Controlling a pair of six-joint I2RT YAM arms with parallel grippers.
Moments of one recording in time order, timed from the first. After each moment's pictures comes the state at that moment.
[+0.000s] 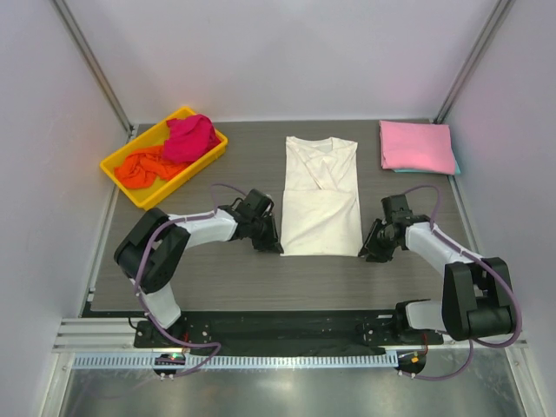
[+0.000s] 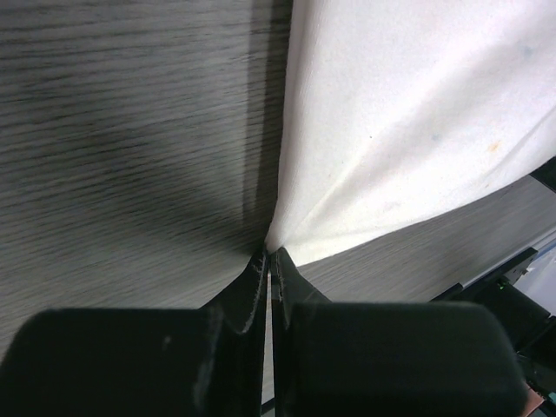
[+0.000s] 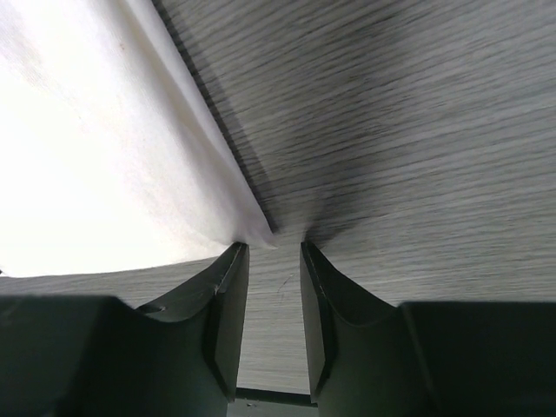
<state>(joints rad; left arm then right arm) -0.68 1.75 0.93 -0.21 0.27 -0.84 0.11 1.31 0.62 -0.55 -0.13 0.62</state>
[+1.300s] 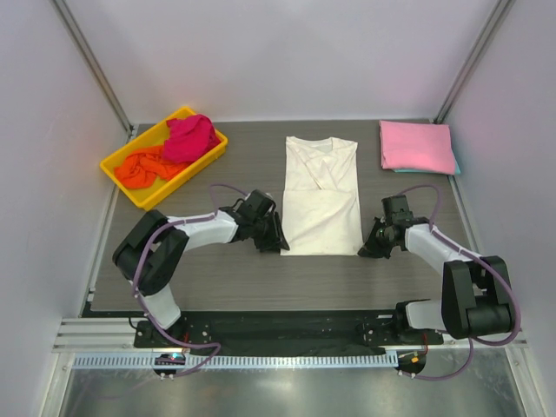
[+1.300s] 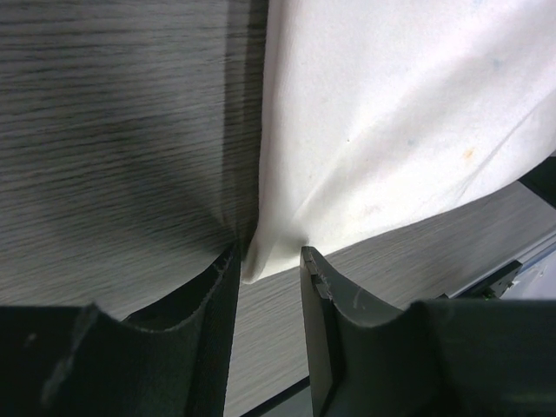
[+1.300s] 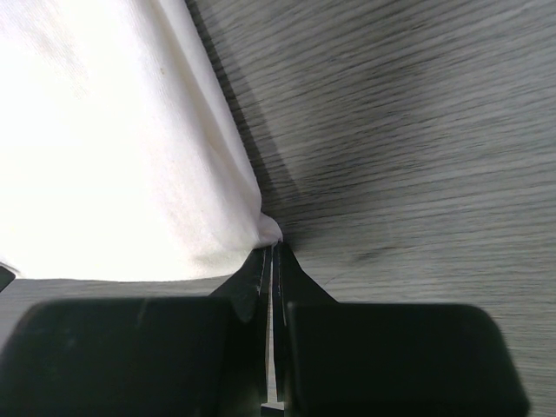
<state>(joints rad) -0.70 1.74 0.93 -0.19 0.23 -0.90 0.11 1.31 0.59 -0.45 -0.17 0.61</state>
